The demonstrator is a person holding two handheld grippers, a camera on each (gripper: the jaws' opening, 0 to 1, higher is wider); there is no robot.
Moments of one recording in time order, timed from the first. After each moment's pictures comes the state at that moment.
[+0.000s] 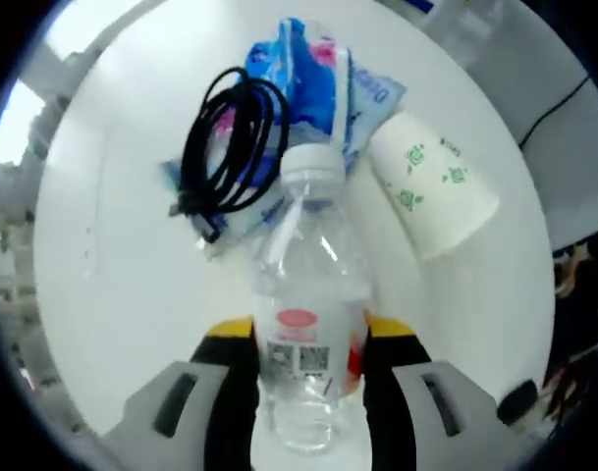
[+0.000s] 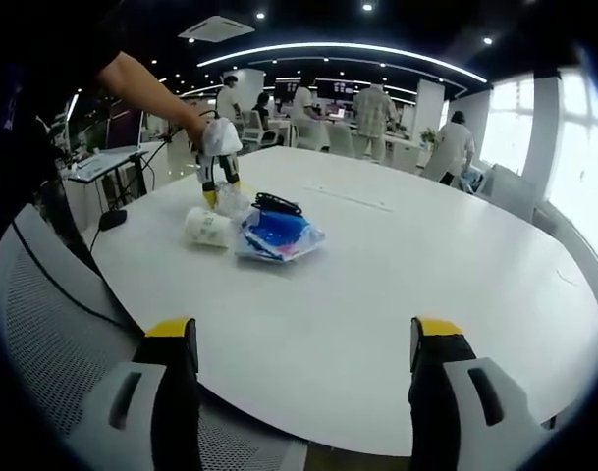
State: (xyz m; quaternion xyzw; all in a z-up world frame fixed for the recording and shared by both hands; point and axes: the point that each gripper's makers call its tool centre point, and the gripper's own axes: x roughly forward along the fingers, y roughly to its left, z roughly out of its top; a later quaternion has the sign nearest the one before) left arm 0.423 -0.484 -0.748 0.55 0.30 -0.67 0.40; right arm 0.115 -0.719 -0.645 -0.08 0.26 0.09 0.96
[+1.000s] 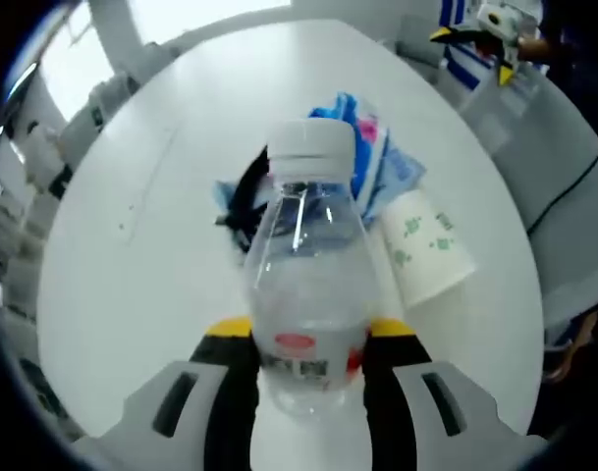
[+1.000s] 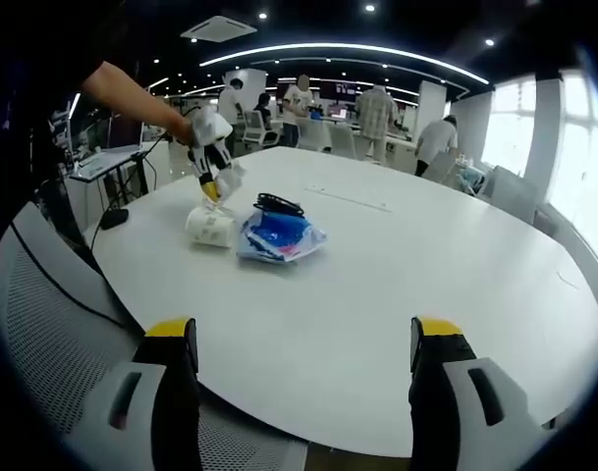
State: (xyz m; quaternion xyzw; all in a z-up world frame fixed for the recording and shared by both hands) left arm 0.417 -0.490 -0.717 0.42 0.29 -0.67 0.54; right arm 0.114 -0.717 -0.645 -0.08 0.26 0.09 0.96
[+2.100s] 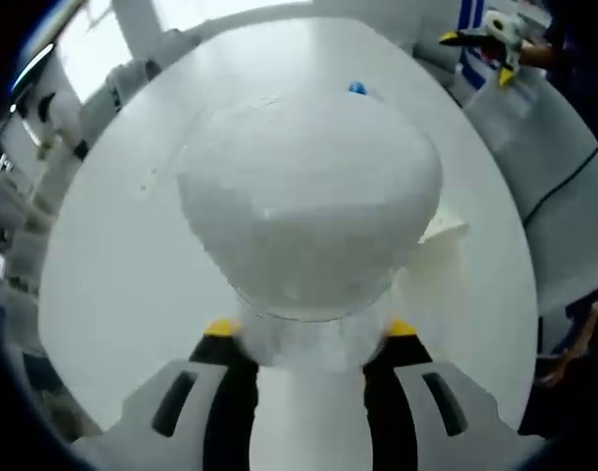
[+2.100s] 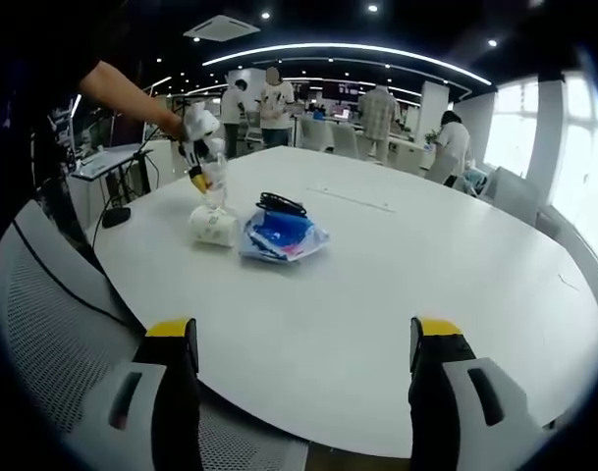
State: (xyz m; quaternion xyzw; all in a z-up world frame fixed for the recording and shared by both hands) left arm 0.428 -0.441 -0.713 0.42 0.31 -0.64 0.56; right arm 0.114 -0.715 -0.645 -0.09 0.26 0.09 0.96
